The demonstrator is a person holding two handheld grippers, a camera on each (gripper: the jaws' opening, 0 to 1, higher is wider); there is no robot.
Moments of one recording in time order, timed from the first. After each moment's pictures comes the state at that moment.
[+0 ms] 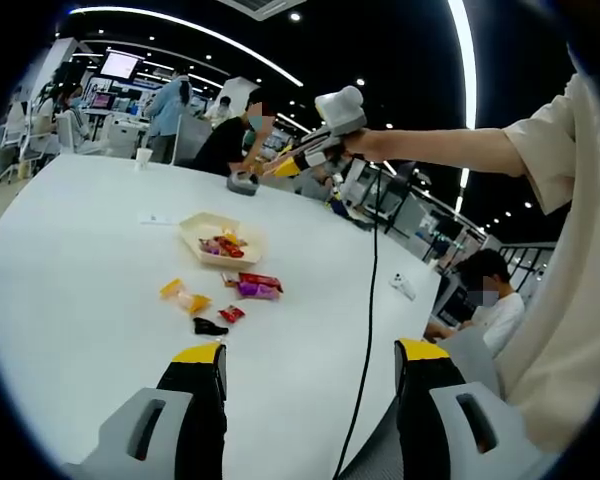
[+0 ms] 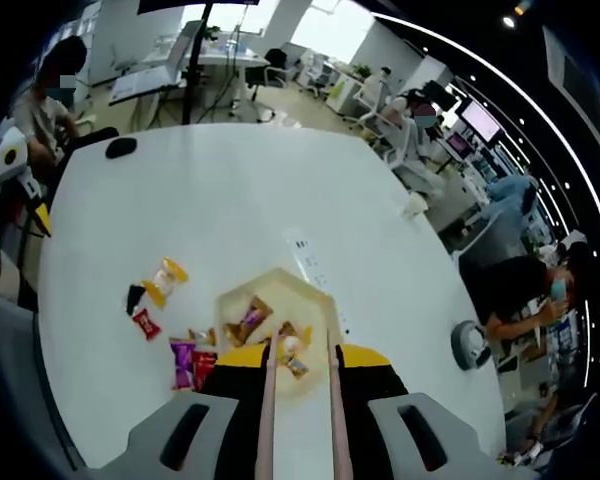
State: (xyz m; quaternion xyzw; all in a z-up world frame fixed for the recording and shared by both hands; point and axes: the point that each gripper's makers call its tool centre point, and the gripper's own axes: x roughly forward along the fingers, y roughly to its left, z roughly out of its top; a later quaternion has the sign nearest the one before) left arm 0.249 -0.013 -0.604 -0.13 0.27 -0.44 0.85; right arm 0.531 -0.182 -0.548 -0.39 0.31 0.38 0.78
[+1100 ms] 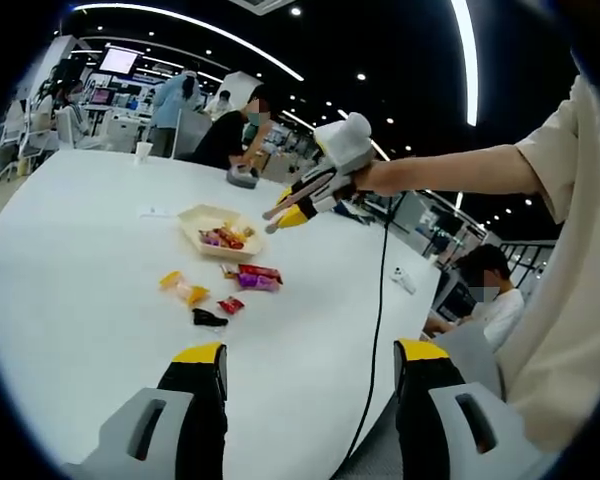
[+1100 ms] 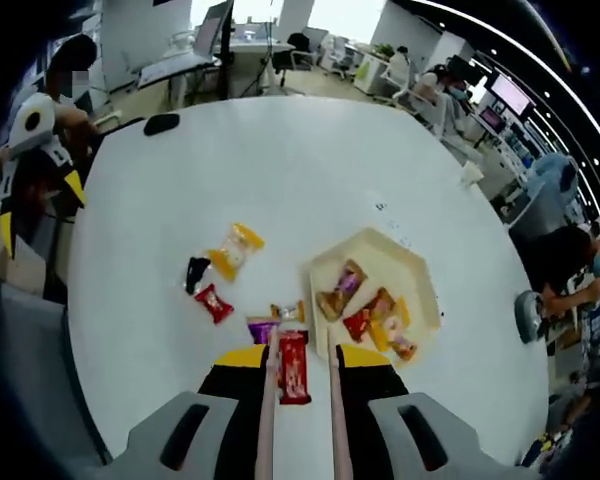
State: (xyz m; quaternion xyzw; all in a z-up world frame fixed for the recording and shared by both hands) left arm 0.243 -0.014 -0.612 -0.13 0.28 -0.44 0.84; right arm 0.441 -0.162 -0.640 -0.35 0.38 0.42 0.74
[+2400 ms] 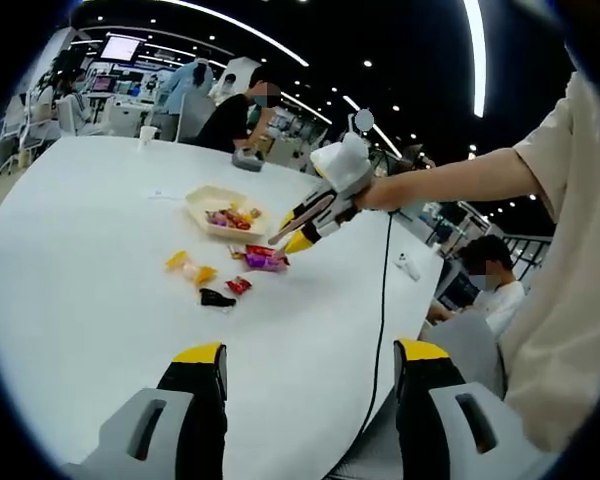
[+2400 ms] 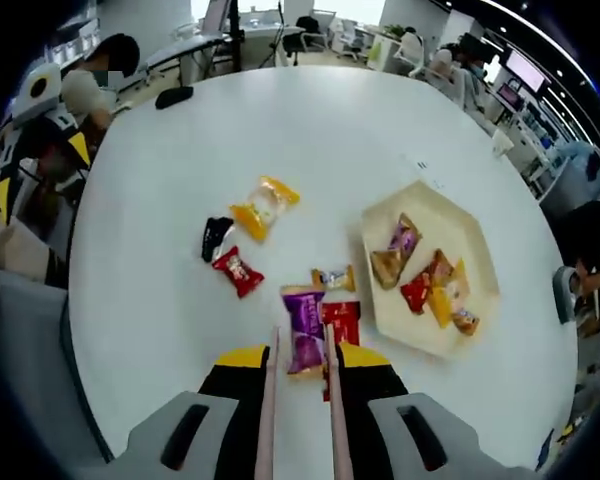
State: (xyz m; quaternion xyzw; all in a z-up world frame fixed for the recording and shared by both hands) left arm 0.241 -0.004 -0.630 -0.12 0.32 -0.43 0.84; right arm 0.410 -0.165 -0.703 -0.33 0.42 0.45 0.72
